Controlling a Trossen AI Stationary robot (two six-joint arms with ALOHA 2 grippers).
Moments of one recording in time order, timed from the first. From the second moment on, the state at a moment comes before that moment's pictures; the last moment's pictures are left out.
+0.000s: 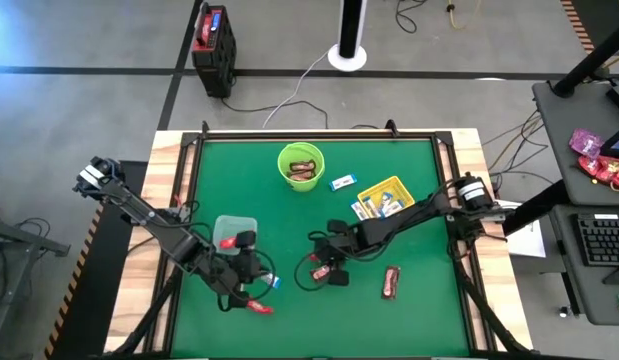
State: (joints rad) left arm -0.64 1.31 0.86 -0.37 -0.44 -0.39; right arm 0.22 1.94 1.22 -0.38 0.08 0.22
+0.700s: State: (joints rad) left arm -0.64 1.31 0.85 -0.25 -0.67 -0.35; right arm 0.31 1.87 1.24 0.18 0.32 -0.09
